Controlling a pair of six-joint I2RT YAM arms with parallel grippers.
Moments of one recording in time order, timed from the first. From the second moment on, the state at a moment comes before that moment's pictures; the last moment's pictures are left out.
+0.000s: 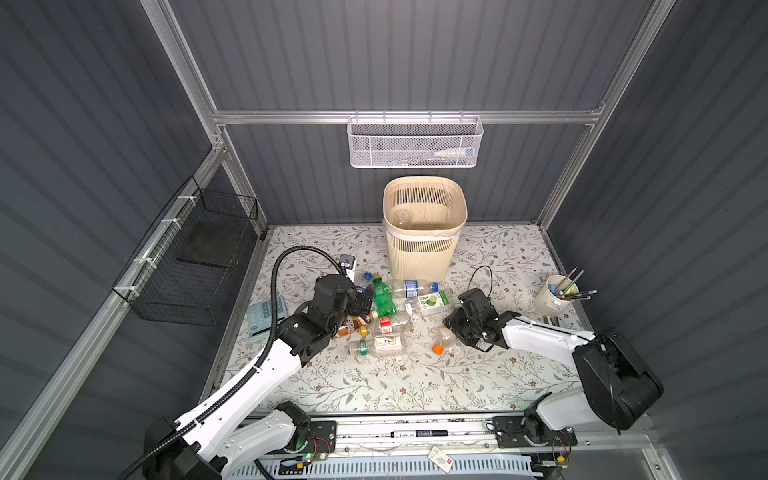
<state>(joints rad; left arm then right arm) -0.66 1.02 0.87 -0.36 -0.37 -0.10 0.54 1.42 0.64 -0.19 -0.04 1.15</state>
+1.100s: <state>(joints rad) -0.89 1.18 0.78 -0.48 -0.36 0.03 0.39 1.92 2.21 -0.59 -0.07 0.49</state>
